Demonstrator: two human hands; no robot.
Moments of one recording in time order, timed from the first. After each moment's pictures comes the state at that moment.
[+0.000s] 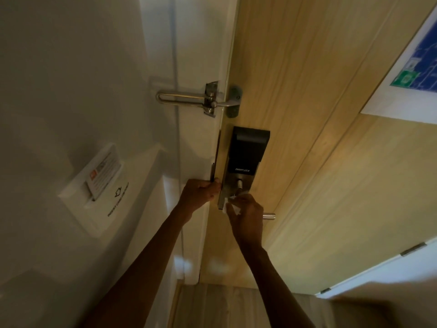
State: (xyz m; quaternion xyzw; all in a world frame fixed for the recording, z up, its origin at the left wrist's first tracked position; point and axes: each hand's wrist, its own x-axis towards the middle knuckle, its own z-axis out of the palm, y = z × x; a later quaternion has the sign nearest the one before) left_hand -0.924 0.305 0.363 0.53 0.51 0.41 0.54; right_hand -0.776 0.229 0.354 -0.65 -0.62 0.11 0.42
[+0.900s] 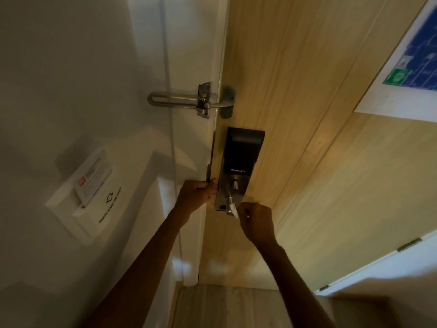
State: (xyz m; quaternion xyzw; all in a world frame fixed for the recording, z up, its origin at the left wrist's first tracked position) left_hand -0.919 0.298 0.375 0.51 0.51 0.41 0.56; right_hand -0.736 0.234 0.360 -0.66 -0.68 0.09 0.31
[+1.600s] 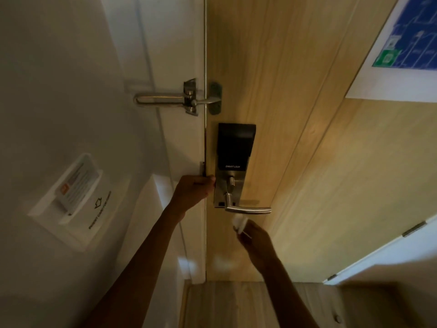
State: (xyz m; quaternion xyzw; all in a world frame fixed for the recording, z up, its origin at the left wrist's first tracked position) left_hand -0.921 0.290 0.401 0.56 0.51 0.38 0.53; right_hand -0.732 0.190 0.303 -0.54 -0.31 0.58 0.52
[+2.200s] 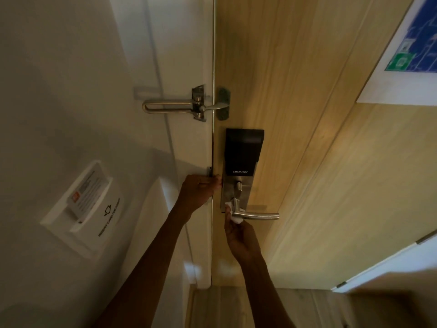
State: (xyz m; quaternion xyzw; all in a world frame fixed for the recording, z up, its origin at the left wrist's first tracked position) left_hand -0.923 0.305 0.398 0.55 0.53 0.41 0.49; right_hand -0.786 0.230 0.306 -0.17 0.12 0.75 0.62
